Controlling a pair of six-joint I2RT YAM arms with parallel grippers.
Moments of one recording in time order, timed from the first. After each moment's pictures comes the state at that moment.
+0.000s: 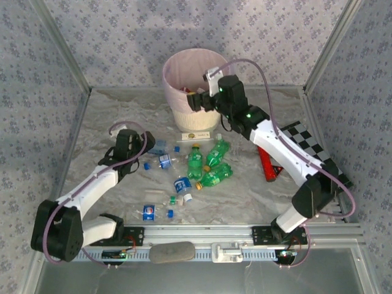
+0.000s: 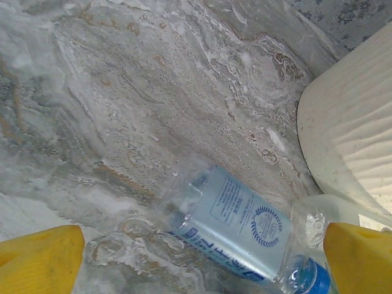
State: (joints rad) left arm -0.33 1.18 0.66 -0.15 -0.22 -0.80; right arm 0.62 1.56 1.51 -0.27 0.10 0.06
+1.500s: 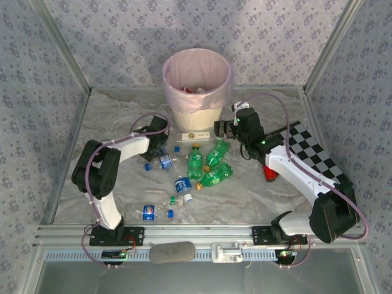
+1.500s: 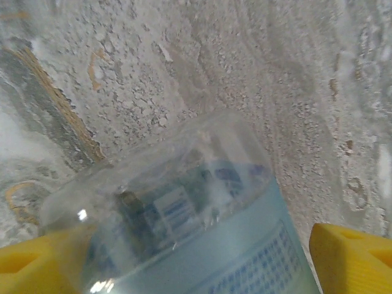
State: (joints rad) left arm -0.44 1.80 1.07 -0.40 -0.33 -1.35; right arm 0.52 1.32 1.01 -0.22 0.19 0.27
